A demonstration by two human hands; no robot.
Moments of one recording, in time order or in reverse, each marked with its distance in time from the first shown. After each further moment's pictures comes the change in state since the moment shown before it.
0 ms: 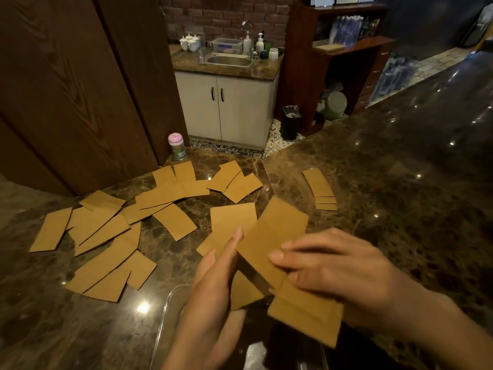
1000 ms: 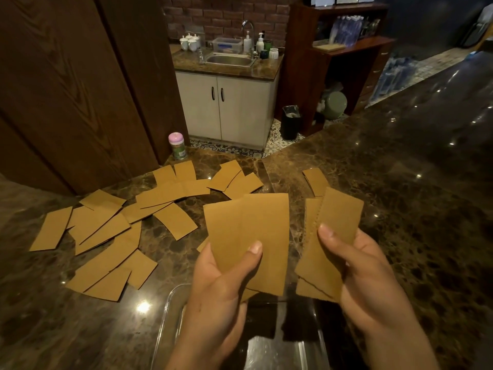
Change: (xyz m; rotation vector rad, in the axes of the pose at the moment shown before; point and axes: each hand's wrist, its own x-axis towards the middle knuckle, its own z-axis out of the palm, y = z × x) left_hand 0.000 -0.003 0.000 0.178 0.003 0.241; right_hand 0.011 -0.024 0.021 1.314 0.695 1.212
